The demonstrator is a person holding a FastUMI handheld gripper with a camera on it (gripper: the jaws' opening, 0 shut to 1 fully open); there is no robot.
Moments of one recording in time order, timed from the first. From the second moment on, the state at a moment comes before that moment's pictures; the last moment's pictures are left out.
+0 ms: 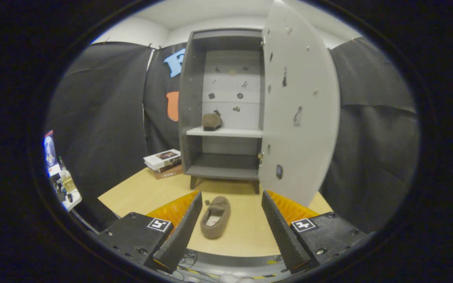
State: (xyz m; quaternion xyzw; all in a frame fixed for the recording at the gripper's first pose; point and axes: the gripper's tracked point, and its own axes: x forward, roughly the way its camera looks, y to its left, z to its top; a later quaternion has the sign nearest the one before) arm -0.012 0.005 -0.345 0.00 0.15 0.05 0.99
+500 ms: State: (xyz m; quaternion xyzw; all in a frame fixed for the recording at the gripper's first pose) arm 0.109 0.077 -0.536 0.01 0.32 0.03 0.95
